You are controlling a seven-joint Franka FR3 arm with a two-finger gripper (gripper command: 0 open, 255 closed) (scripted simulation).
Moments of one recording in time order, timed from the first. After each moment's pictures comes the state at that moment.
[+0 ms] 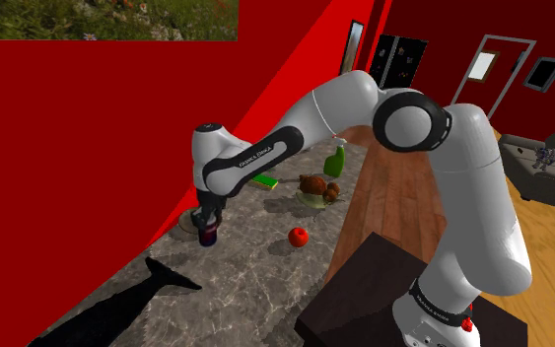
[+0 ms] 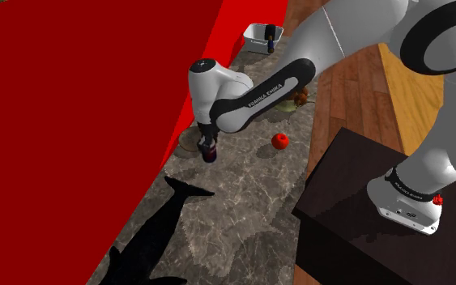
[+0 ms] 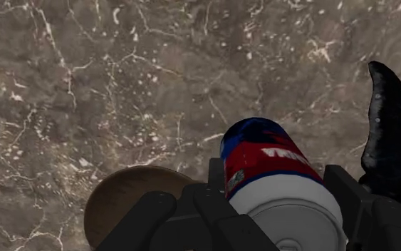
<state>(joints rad) 0.27 0.62 0.16 -1.69 -0.12 2.30 0.23</state>
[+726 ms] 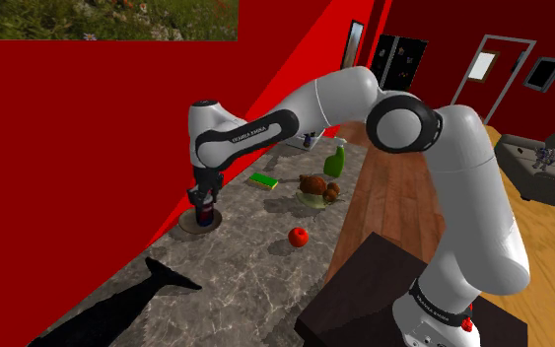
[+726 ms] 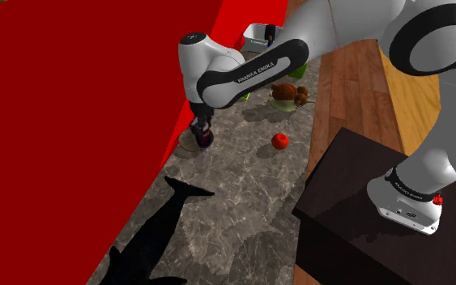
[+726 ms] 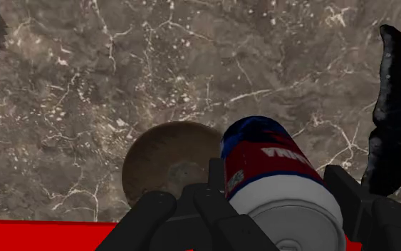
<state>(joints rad) 0.24 0.66 0.16 -1.49 -0.11 2.14 0.17</state>
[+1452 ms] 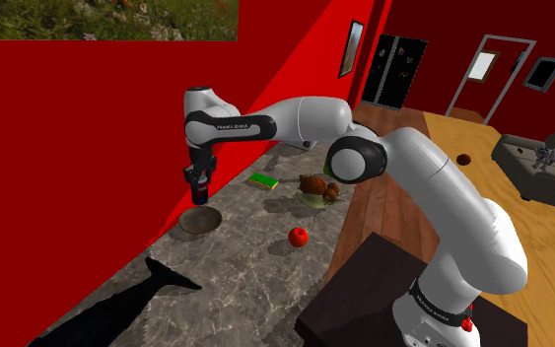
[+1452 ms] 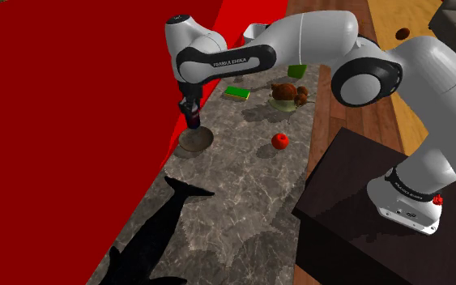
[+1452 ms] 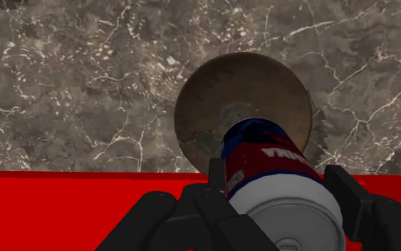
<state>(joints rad) 0.21 1.01 0.13 -0.84 -0.11 1.85 0.05</state>
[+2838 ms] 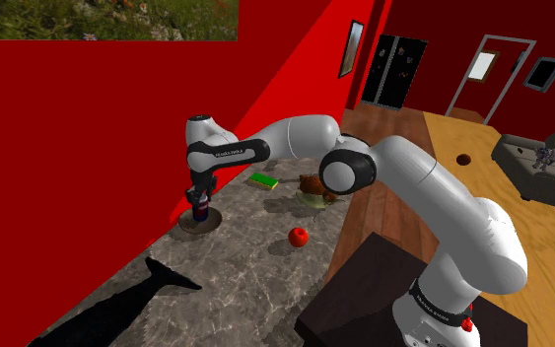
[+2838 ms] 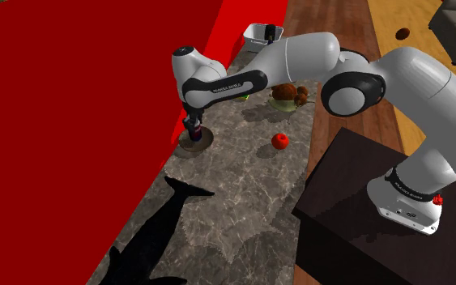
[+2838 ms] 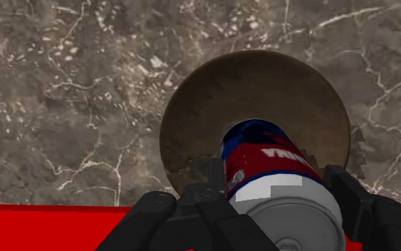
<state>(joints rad) 0.21 1.12 0.12 -0.87 -0.12 1.99 0.05</state>
